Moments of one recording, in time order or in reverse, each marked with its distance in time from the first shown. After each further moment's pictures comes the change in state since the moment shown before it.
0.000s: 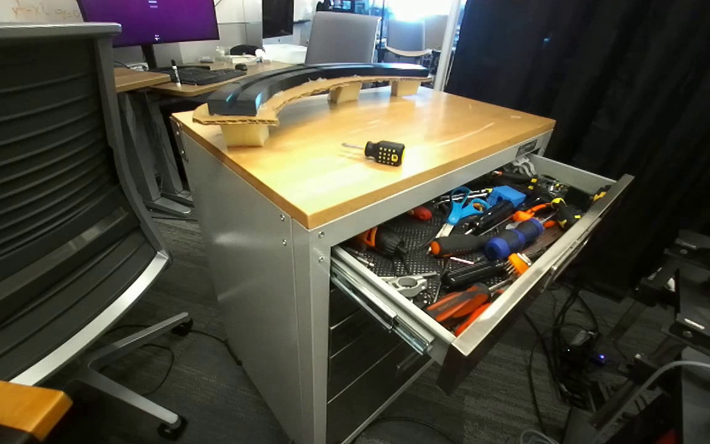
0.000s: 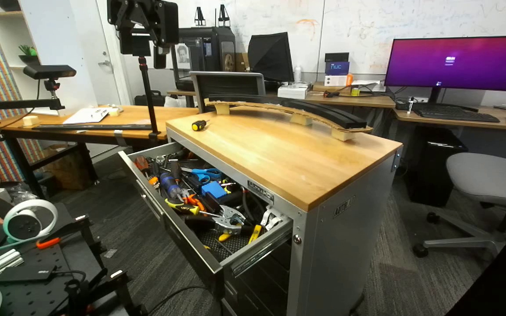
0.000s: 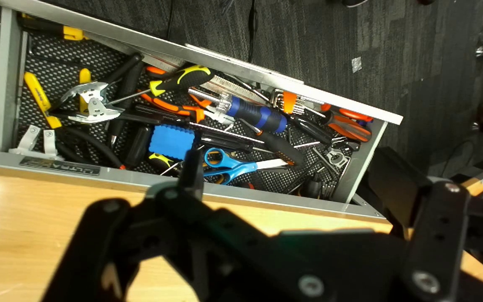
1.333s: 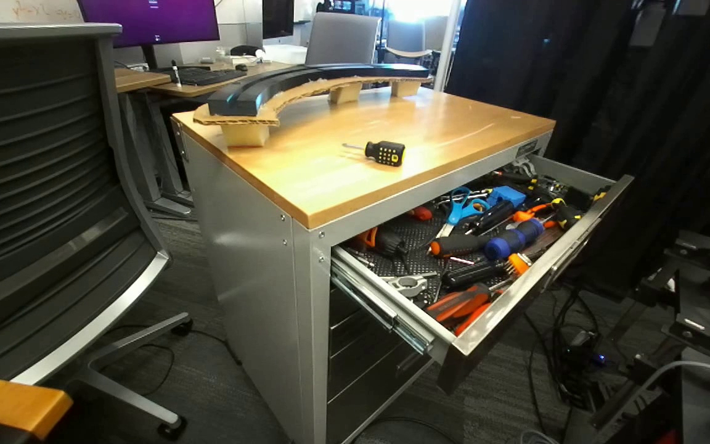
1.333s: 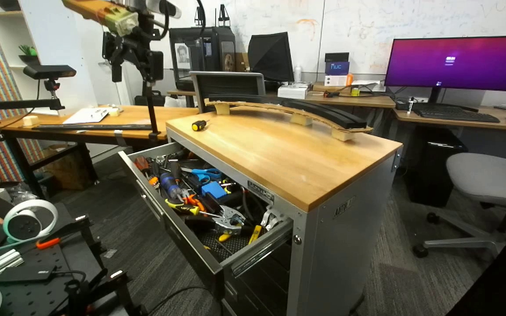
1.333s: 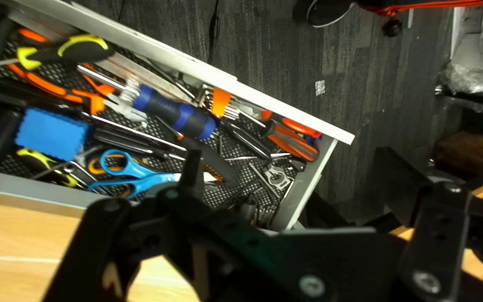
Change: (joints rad) arm 0.097 0.139 0.175 -0.072 0.165 0.178 0.014
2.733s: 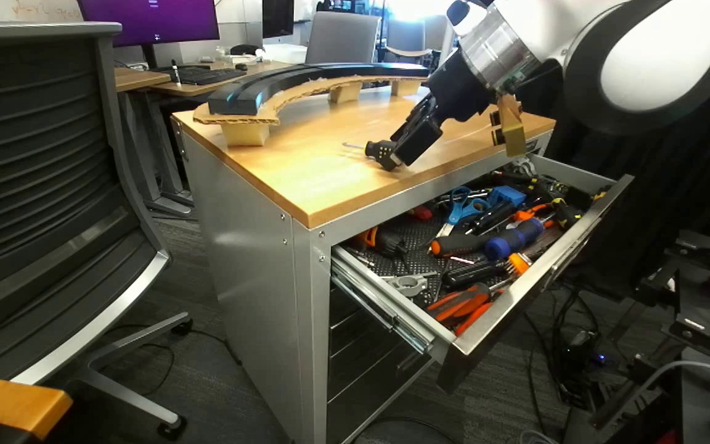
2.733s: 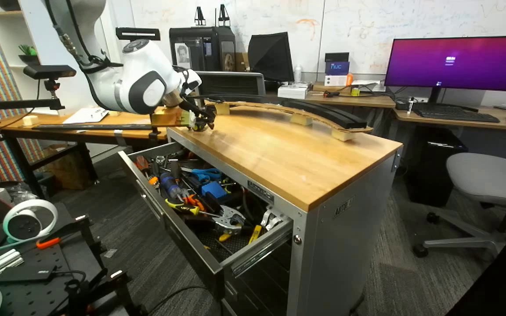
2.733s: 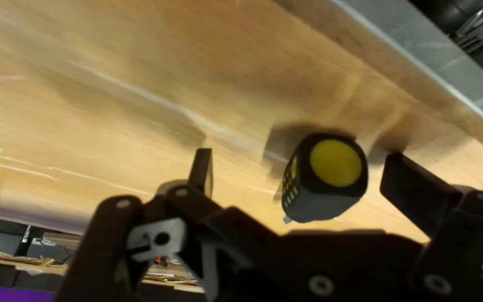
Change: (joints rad) arm 0.267 0.816 -0.048 0.114 -0.225 1.478 0.148
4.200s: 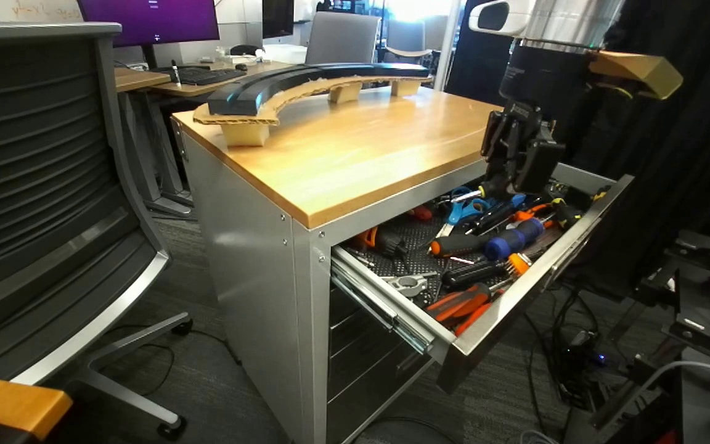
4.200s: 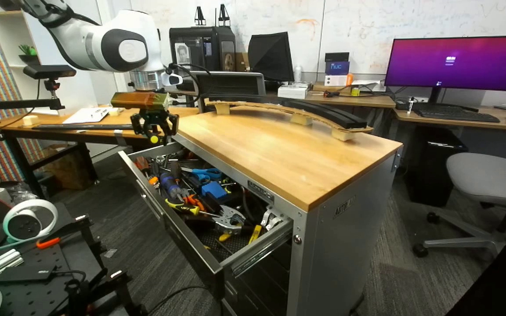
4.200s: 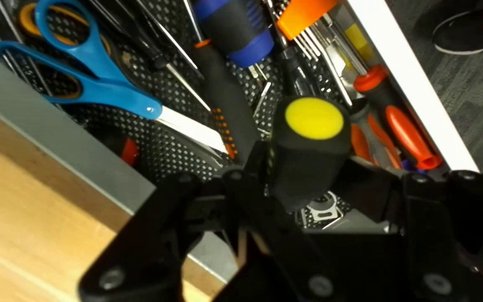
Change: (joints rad) arm -0.189 -0.317 0.238 -0.109 -0.027 -0.829 -0.183
